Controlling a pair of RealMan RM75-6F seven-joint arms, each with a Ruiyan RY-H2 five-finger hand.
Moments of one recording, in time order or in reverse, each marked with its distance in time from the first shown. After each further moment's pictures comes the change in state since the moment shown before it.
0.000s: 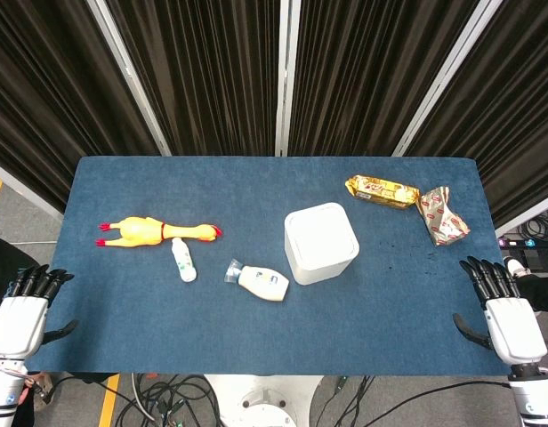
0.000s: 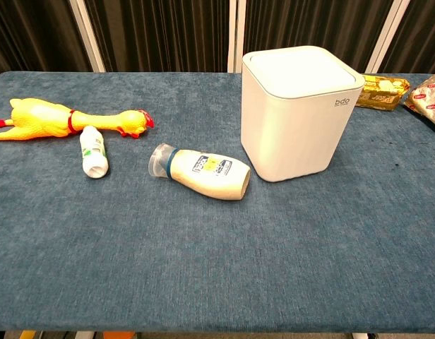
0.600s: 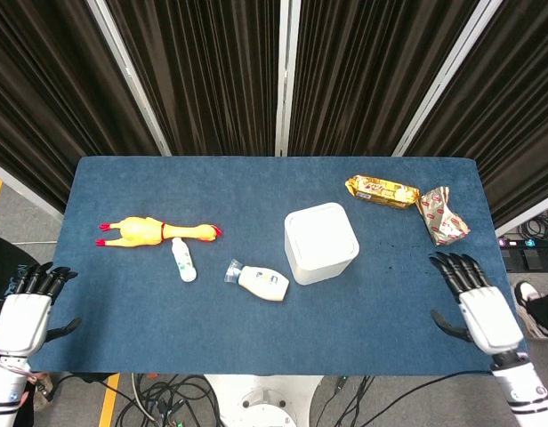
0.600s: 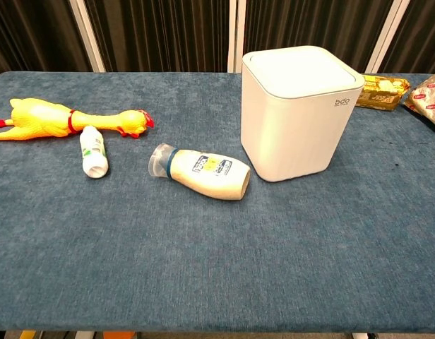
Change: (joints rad) left arm -0.011 0.002 -0.006 -0.011 0.006 -0.005 0.004; right arm 0.092 0.021 0.008 -0.014 -0.077 -0.093 0.047
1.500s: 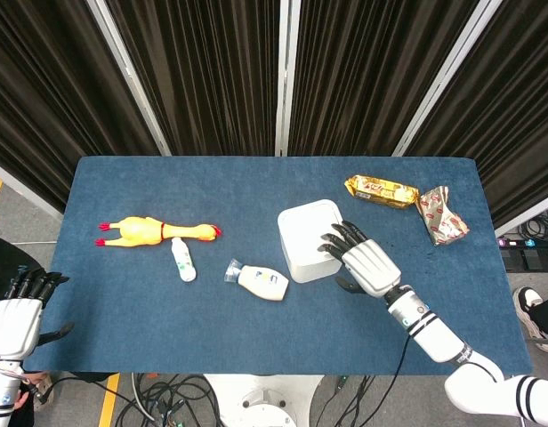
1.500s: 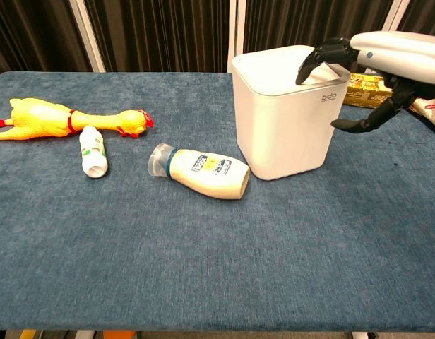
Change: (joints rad) left arm 0.019 -0.021 0.009 0.075 -0.029 -0.008 -0.086; right arm 0.443 -0.248 0.123 0.035 0.258 -0.534 -0.255
